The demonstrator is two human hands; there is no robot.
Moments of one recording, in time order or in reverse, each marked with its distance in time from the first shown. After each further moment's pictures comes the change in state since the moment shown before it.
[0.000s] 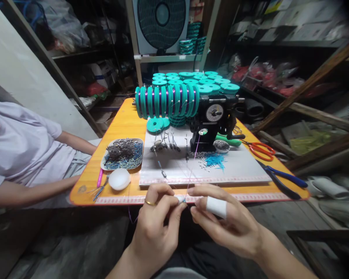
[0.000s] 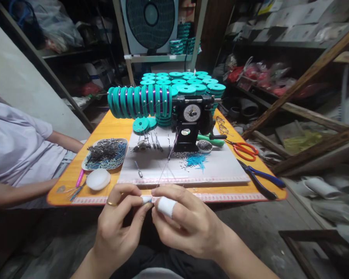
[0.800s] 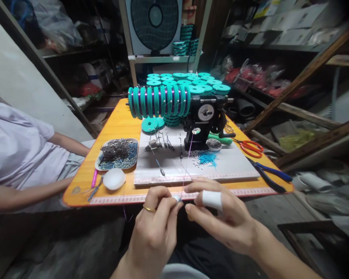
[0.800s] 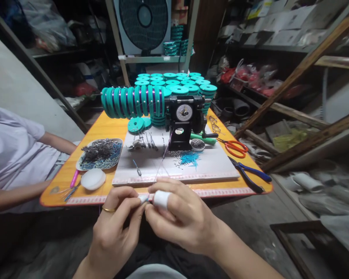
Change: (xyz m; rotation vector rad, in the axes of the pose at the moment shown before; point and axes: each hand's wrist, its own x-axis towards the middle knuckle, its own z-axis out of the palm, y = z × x) left_hand -0.005 0.012 0.005 0.205 0.001 0.116; right_hand 0.005 -0.007 -0.010 -0.138 0.010 -0.032
